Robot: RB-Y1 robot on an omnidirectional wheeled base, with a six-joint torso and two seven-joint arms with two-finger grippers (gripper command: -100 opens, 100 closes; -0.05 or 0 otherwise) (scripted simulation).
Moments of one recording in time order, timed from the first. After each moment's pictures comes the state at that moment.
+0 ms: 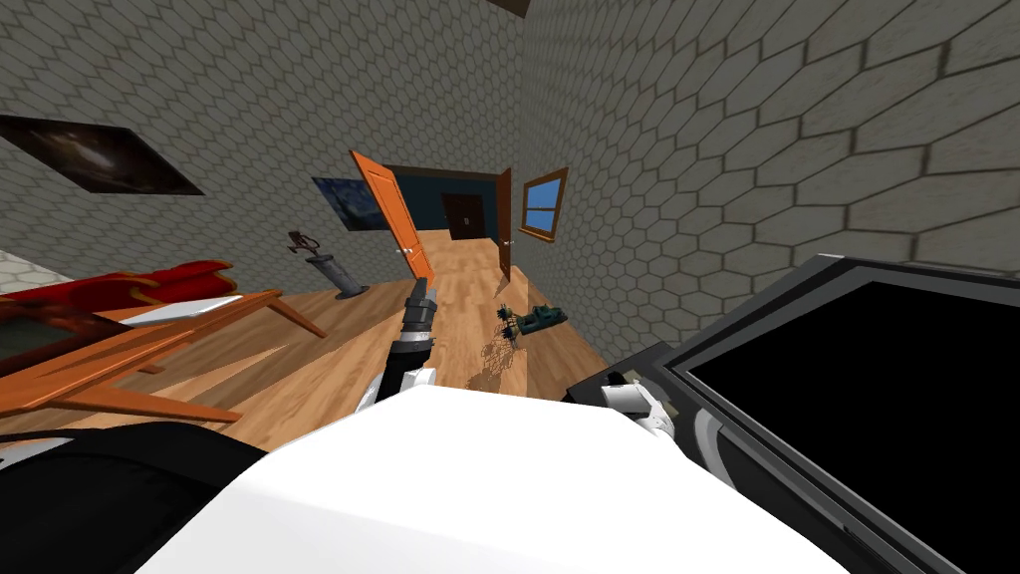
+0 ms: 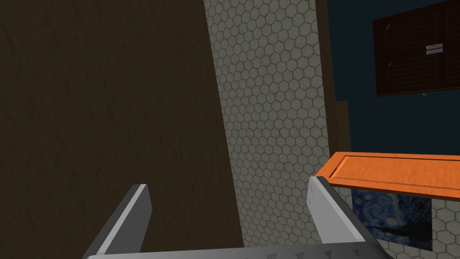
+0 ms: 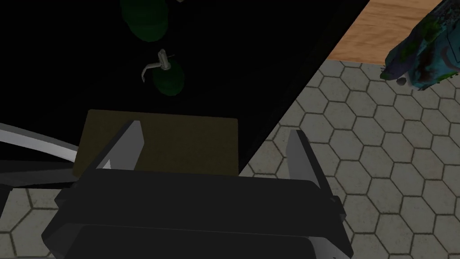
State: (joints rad) left arm 0.51 0.00 0.05 -2.25 -0.12 -0.42 -0.09; right arm 0.07 -0.40 0.01 -1.17 0.05 0.82 0.42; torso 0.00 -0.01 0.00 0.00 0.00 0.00
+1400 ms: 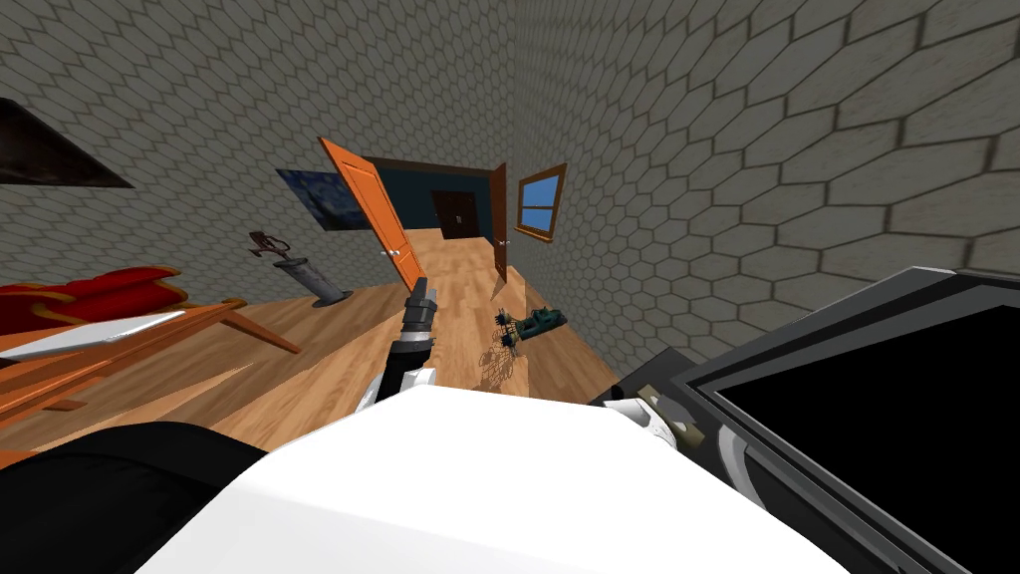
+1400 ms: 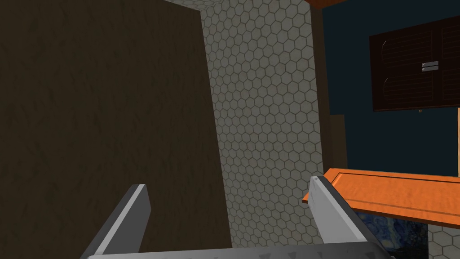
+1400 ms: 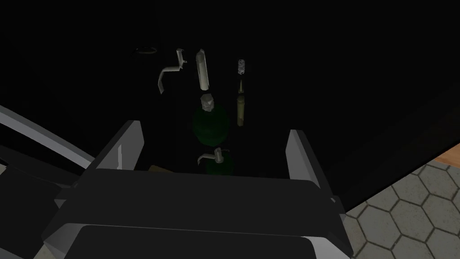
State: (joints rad) left arm 0.51 0.00 0.05 -2.25 -0.12 -0.42 -0.09; right arm 0.04 -0.42 0.08 -0.90 0.00 0.97 0.47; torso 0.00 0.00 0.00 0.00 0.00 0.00
